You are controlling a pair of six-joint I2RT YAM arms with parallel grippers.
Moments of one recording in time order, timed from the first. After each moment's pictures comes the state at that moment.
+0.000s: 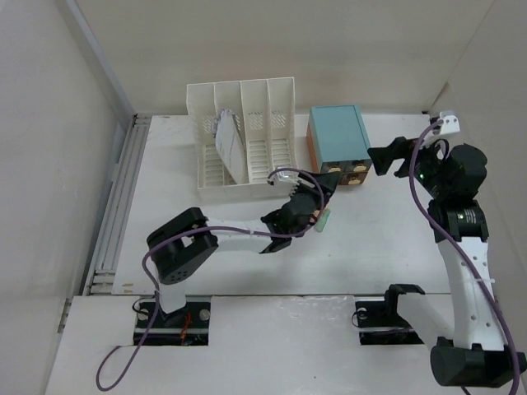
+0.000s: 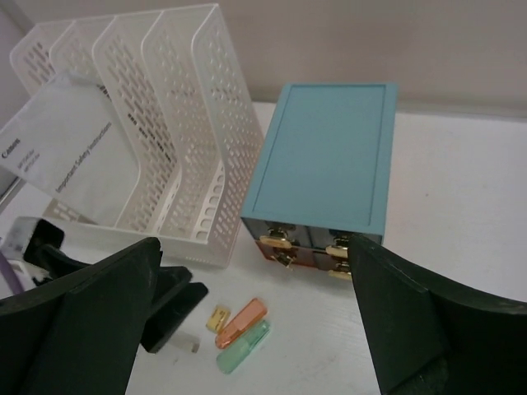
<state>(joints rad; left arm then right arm) -1.10 1.78 0.98 0.77 -0.64 -1.43 -0.05 0.89 1.06 -0.27 -0.43 0.17</state>
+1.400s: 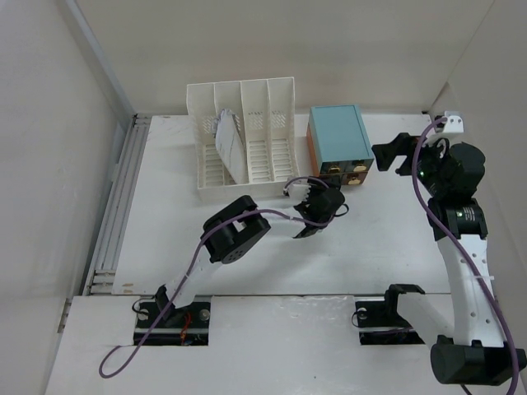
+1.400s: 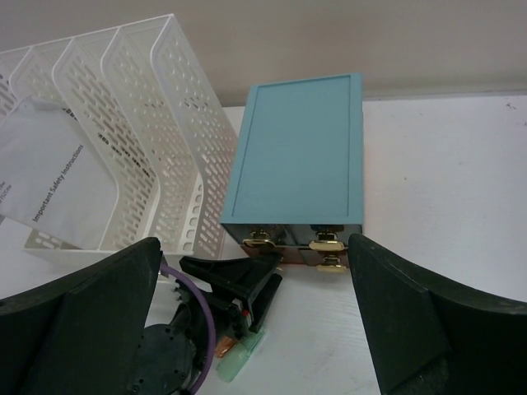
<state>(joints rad) -1.05 2.29 1.47 0.37 -0.78 -1.85 -0.05 0.88 1.06 -0.28 -0.31 0.23</state>
